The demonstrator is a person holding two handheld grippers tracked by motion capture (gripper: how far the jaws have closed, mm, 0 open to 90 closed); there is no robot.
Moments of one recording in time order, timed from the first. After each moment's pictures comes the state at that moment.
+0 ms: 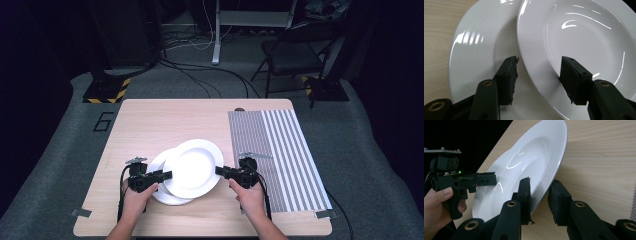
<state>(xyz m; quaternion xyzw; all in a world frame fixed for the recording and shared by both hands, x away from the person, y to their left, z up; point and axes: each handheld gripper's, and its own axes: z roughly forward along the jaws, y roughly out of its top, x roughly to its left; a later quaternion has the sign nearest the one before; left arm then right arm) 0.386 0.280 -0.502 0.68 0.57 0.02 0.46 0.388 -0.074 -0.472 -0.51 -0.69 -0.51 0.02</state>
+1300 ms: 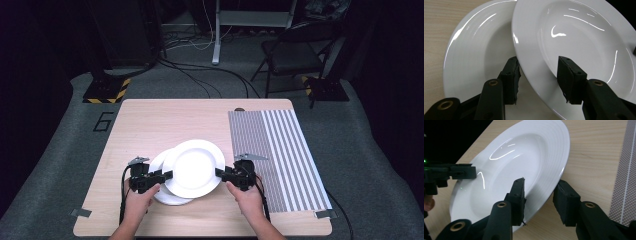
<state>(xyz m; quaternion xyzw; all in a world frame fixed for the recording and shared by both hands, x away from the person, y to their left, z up) 0.375 0.268 -0.485 0.68 0.57 0.05 0.45 0.381 -0.063 -0.467 -0.51 -0.72 -0.46 -0.05</state>
